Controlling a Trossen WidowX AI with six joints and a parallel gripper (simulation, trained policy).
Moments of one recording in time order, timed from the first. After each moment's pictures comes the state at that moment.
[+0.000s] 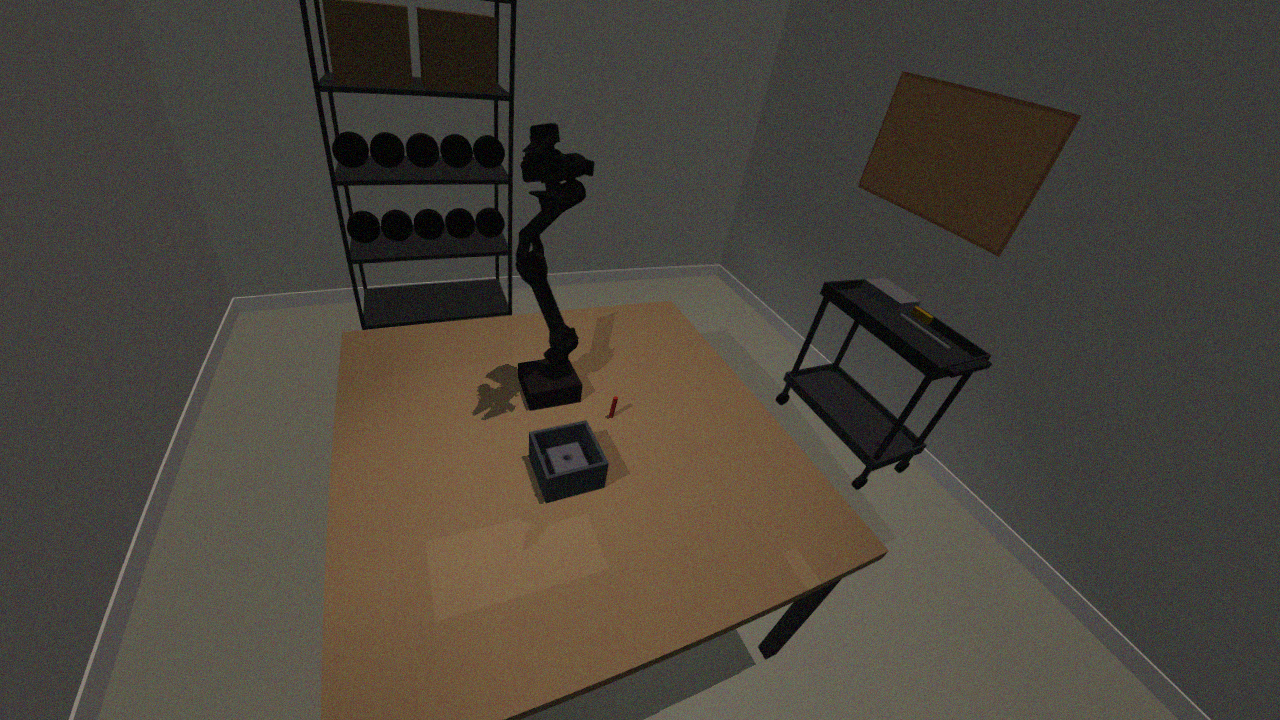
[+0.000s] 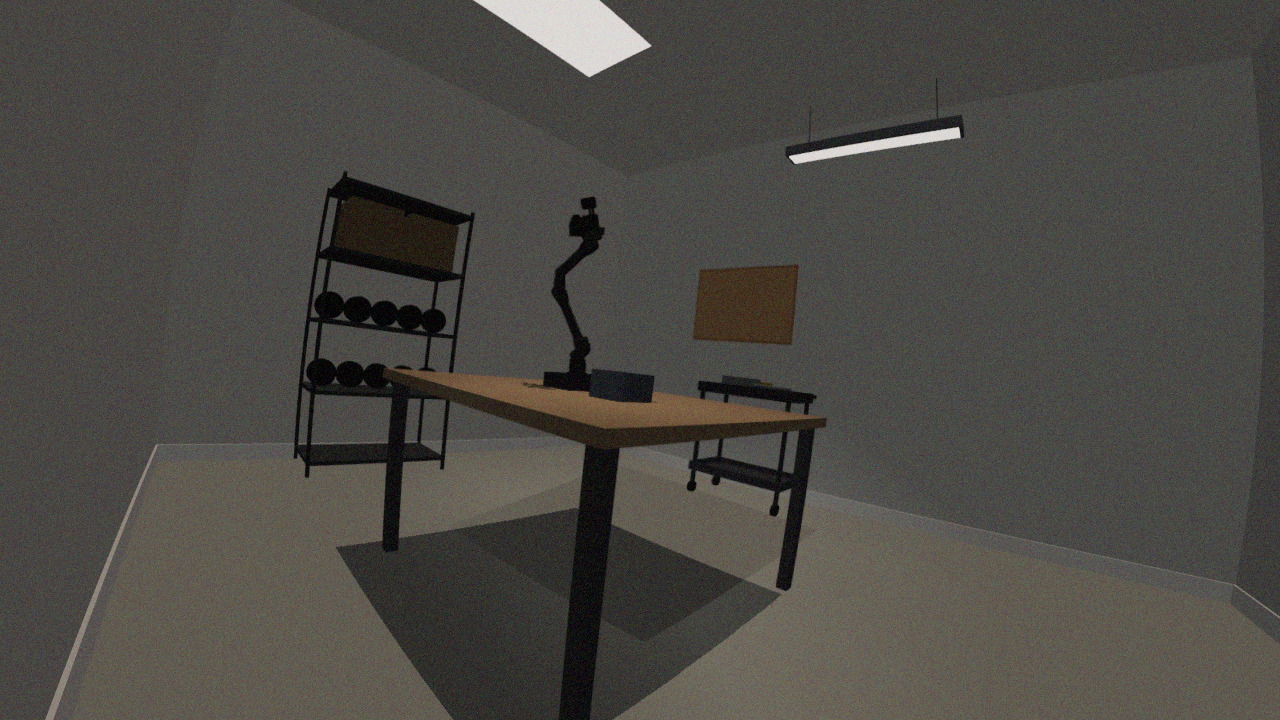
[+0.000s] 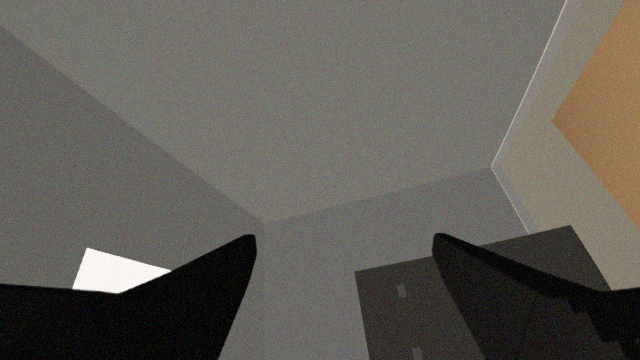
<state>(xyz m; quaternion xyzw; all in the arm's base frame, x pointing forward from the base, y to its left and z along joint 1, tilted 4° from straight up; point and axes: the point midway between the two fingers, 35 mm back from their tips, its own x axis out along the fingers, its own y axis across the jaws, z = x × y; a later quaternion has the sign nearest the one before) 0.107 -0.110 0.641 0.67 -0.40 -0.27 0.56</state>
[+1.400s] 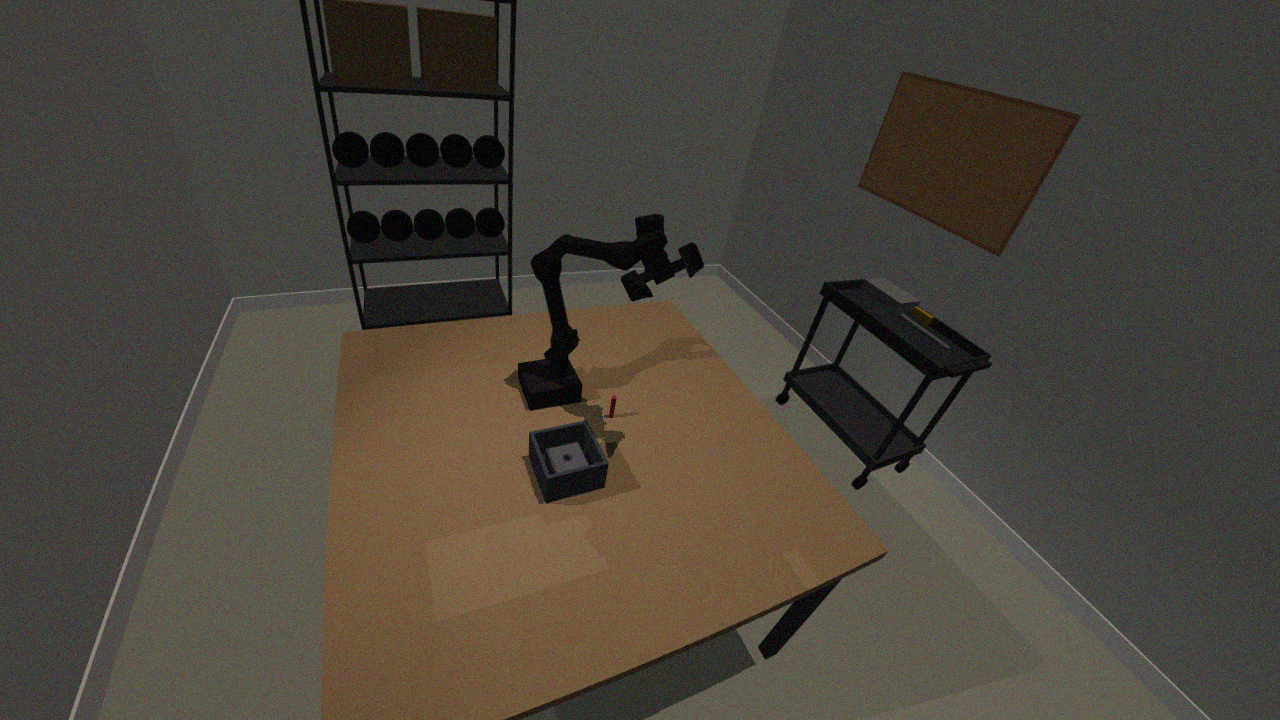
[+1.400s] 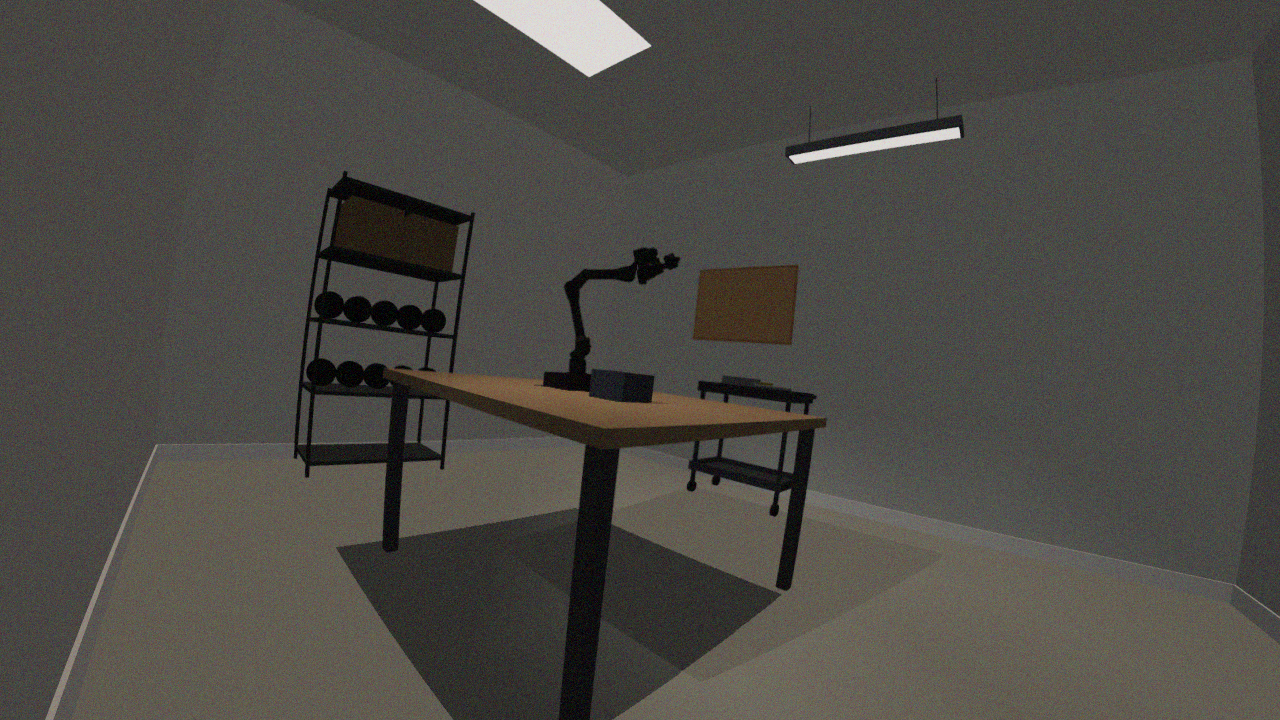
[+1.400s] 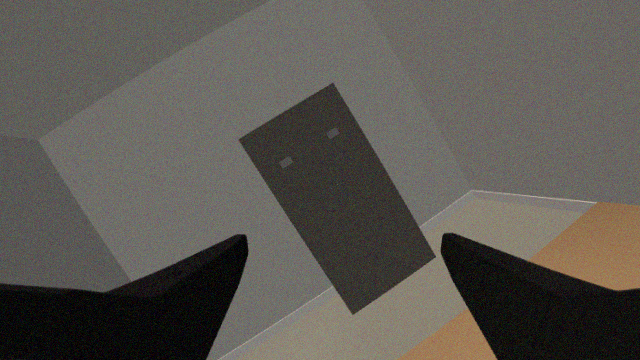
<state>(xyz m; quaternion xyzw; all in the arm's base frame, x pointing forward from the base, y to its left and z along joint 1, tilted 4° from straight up) 0.354 0.079 0.467 0.24 -0.10 -0.19 0.95</state>
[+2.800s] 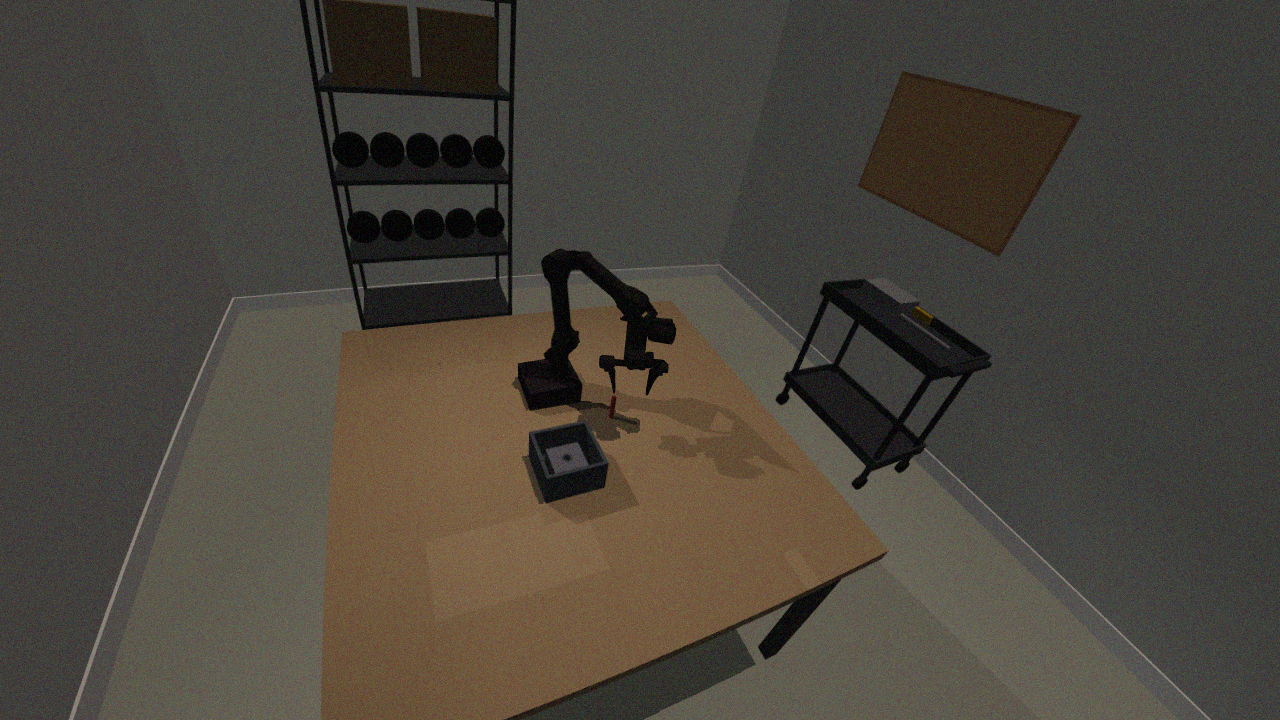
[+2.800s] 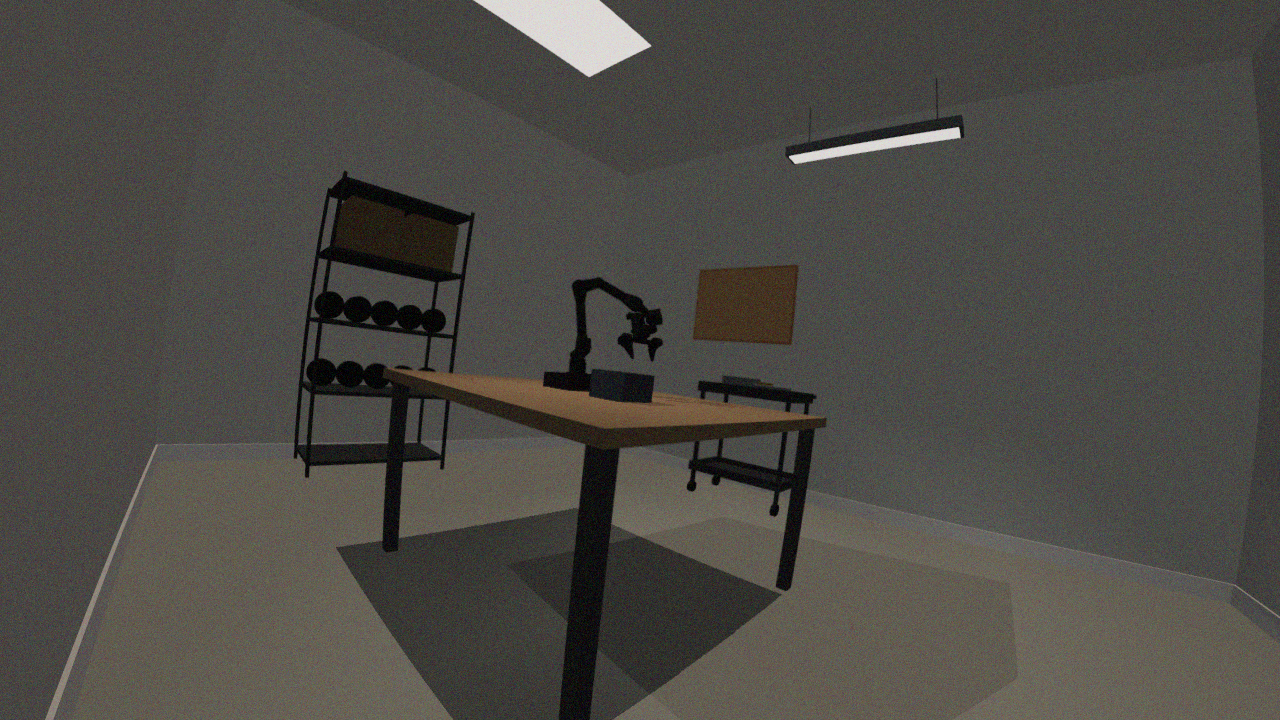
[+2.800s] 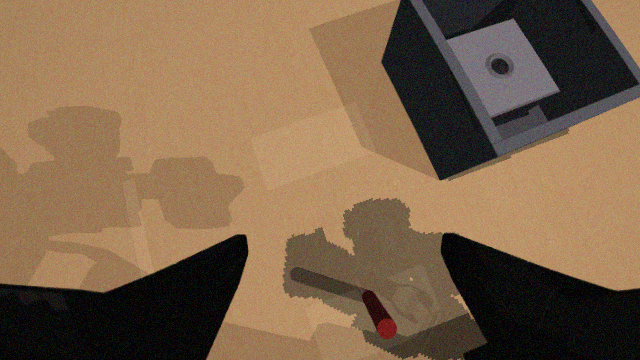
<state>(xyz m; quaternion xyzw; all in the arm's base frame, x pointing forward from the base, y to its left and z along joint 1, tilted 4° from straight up) 0.260 0.096 0.107 0.12 0.53 -0.22 0.81</state>
